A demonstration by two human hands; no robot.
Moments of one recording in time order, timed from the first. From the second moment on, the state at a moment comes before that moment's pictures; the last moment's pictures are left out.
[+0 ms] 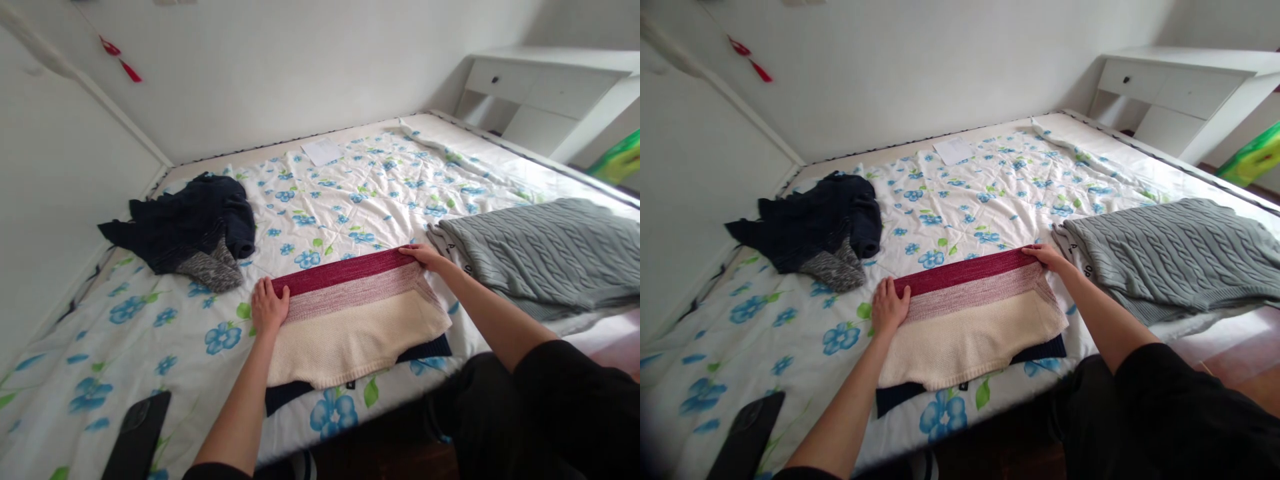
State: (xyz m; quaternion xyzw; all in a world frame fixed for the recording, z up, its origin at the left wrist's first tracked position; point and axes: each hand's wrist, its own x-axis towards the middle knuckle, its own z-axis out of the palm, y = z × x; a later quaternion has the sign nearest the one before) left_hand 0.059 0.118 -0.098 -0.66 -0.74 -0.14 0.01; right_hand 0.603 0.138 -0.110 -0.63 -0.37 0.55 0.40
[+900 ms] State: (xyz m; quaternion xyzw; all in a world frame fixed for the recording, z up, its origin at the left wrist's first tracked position) left_hand 0.060 0.116 -0.095 -0.66 -0.74 -0.14 0.01; right_hand 0.598 0.138 -0.120 -0.67 -0.31 0.46 0.50
